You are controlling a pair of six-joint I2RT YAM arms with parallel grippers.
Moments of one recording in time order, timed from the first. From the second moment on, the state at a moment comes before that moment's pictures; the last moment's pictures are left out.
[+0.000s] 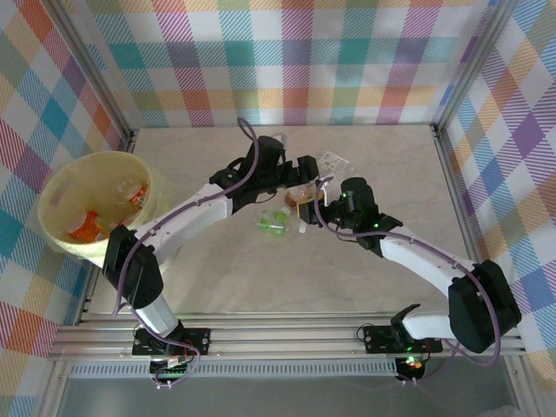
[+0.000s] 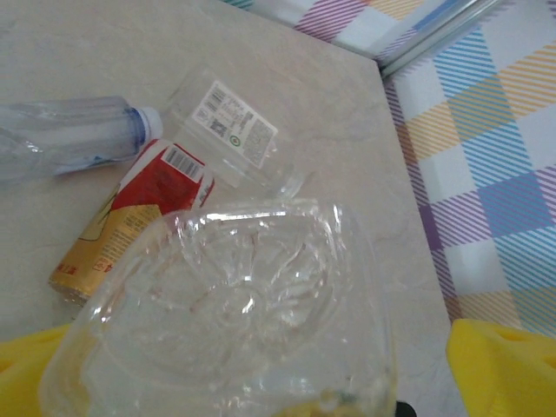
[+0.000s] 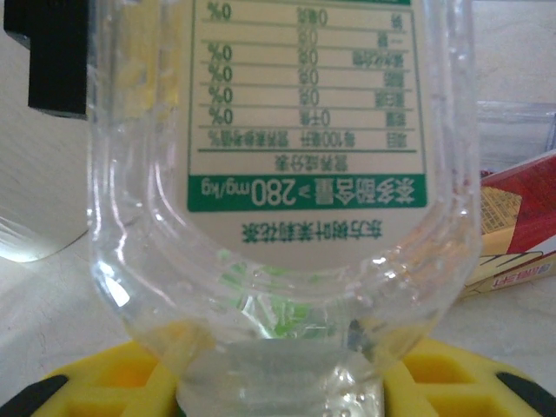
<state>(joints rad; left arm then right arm) -0.72 1.69 1.50 -0.39 0.00 -0.76 0.56 1.30 0.77 0.07 -0.31 0.20</state>
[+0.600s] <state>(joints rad) -0.75 1.74 1.58 -0.50 -0.12 -0.82 0.56 1.30 0.77 0.03 -0.35 0.19</state>
